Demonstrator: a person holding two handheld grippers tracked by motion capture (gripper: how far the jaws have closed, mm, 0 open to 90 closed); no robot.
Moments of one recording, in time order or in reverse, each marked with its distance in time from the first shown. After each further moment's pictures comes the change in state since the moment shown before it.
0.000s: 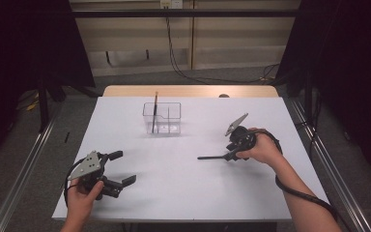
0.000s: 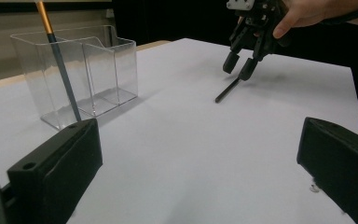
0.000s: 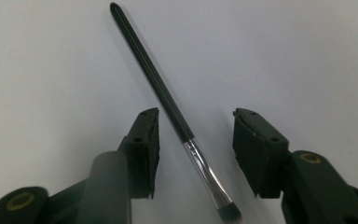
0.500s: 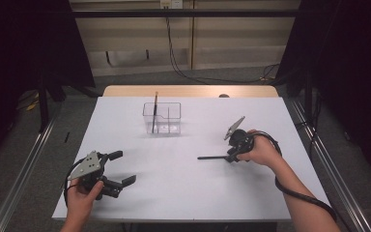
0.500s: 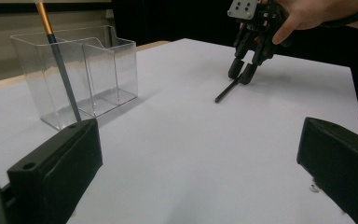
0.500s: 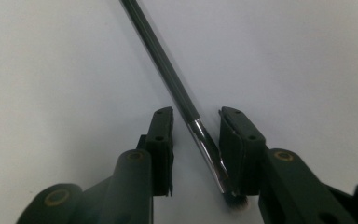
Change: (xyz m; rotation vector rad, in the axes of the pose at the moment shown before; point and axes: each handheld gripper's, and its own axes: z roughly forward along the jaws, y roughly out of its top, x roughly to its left) left arm 0.000 0.000 0.000 0.001 -0.002 0.002; right arm 0.005 -0.003 0.004 0.075 -0.013 -0.024
